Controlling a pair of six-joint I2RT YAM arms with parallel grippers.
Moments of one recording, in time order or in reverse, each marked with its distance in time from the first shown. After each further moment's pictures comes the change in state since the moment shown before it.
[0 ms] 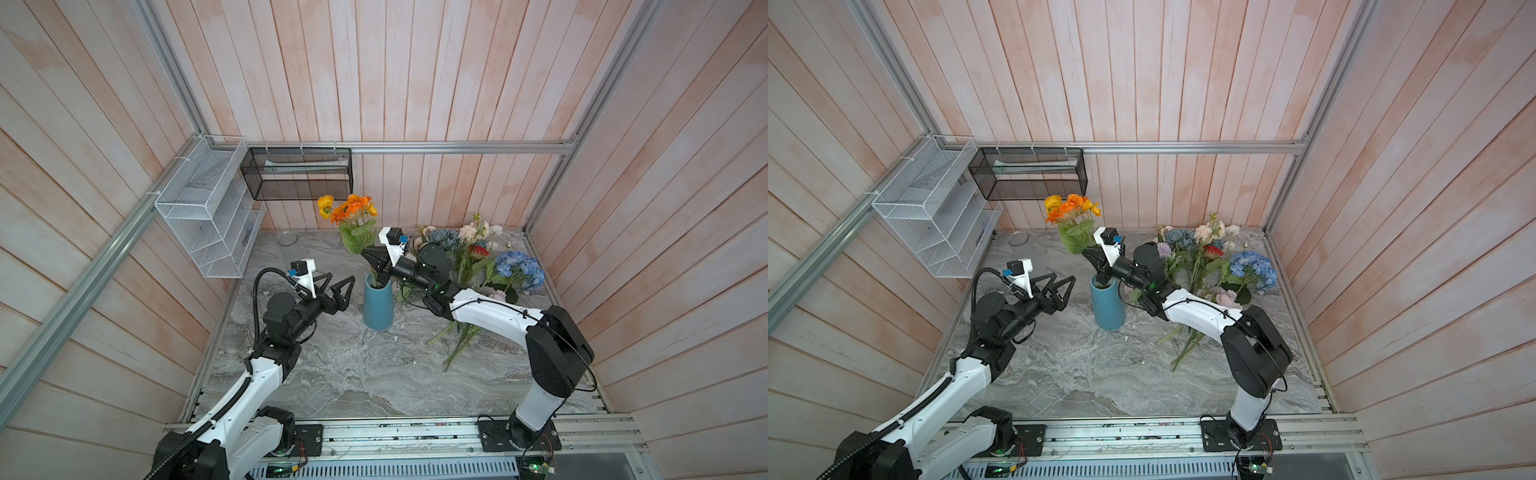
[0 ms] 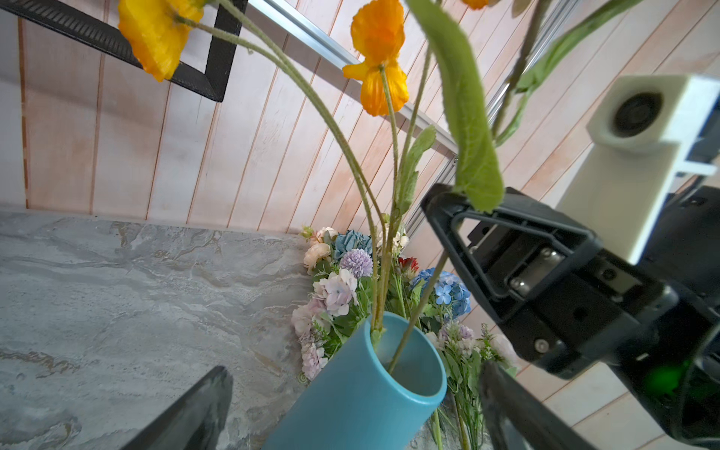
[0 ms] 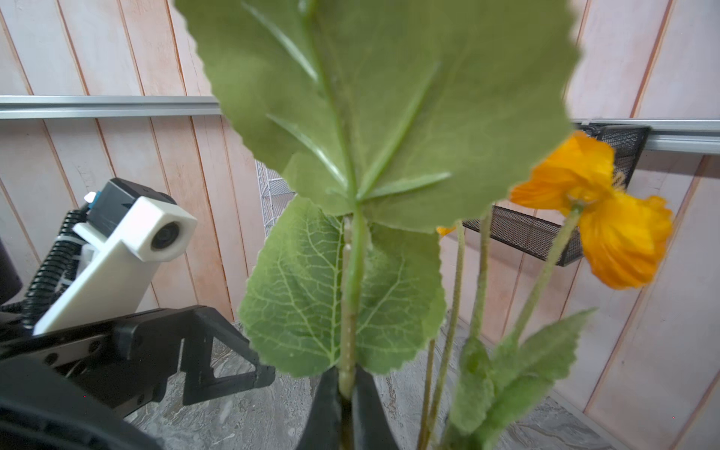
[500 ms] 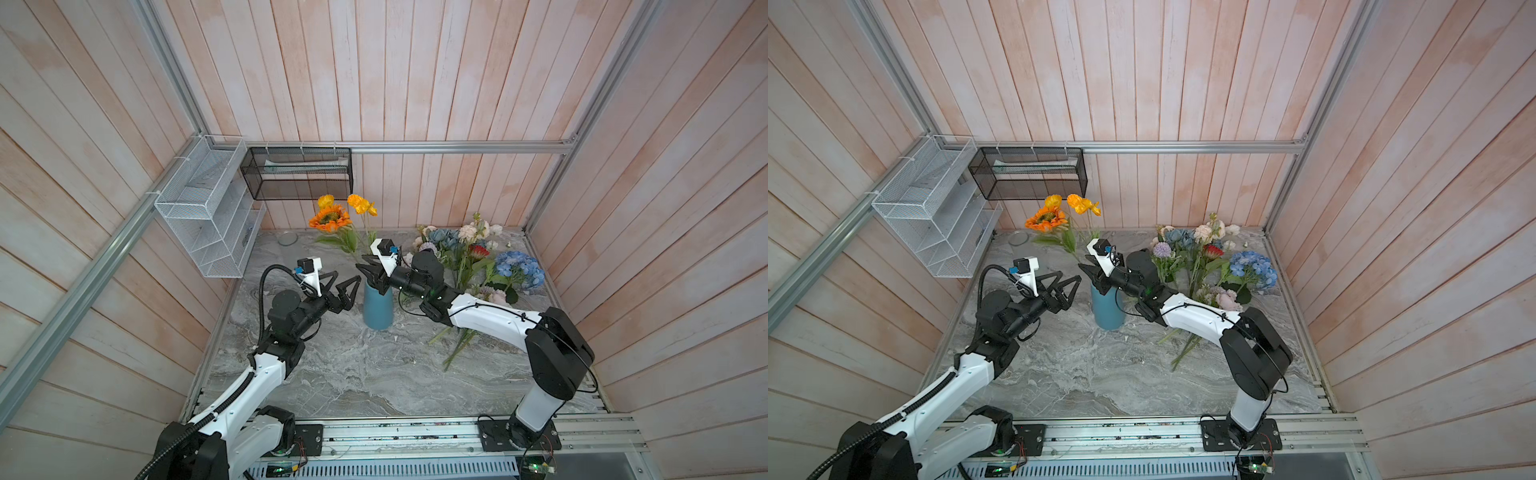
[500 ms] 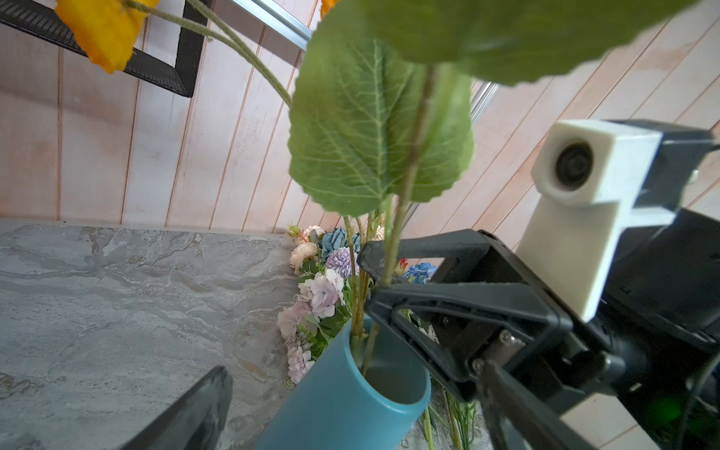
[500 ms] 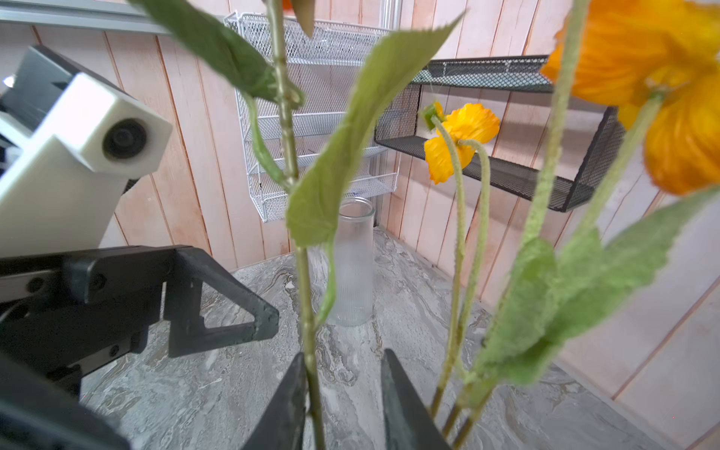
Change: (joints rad) left arm -0.038 0.037 0.024 0.021 -0.003 0.008; right arm 0.032 -0.015 -0.037 -0.117 0.089 -0.098
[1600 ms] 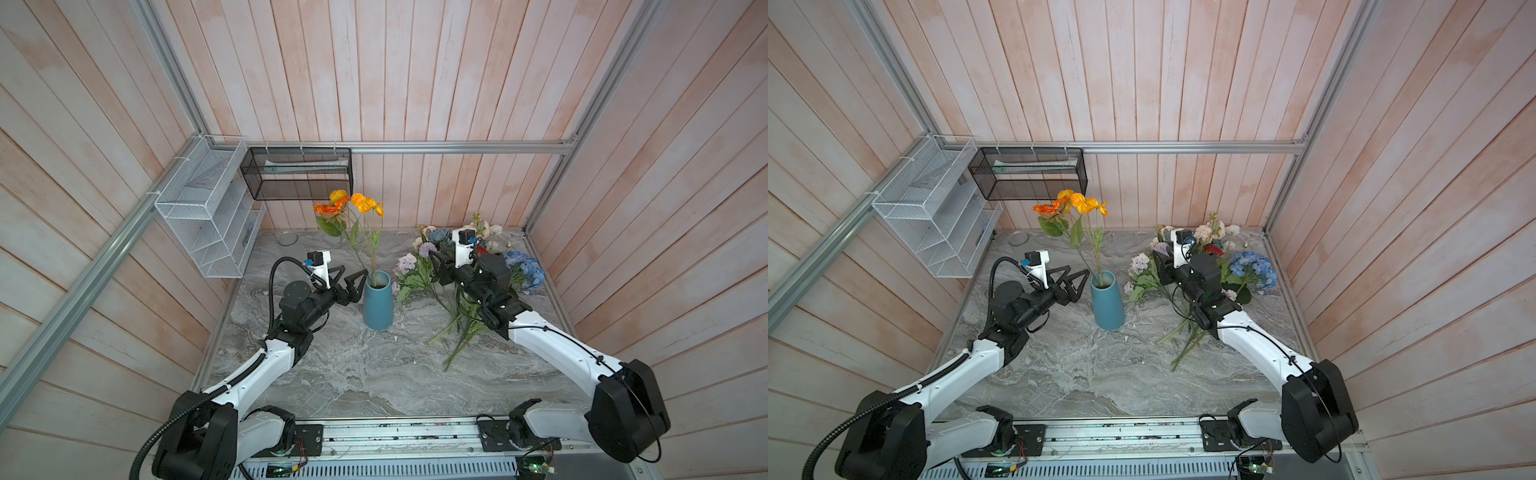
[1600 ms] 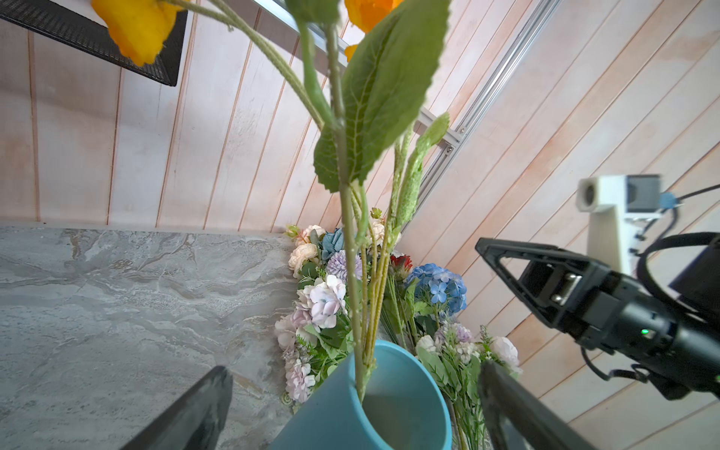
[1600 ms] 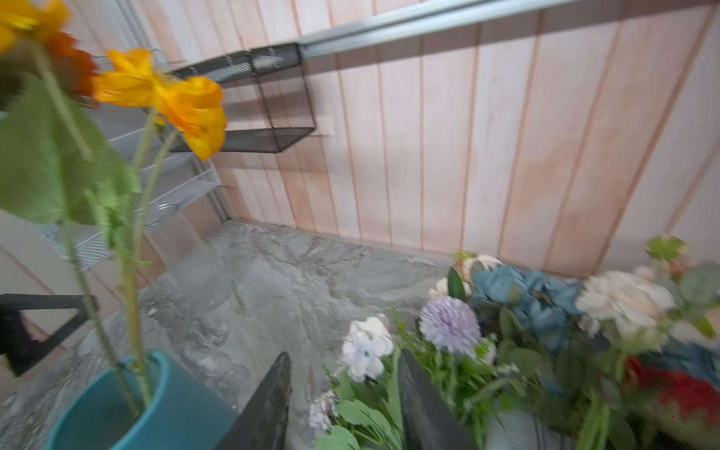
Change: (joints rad) left arm -0.038 0.148 0.067 0.066 -0.043 0.004; right arm -0.352 -0.420 -0.327 -0.222 0.245 0.267
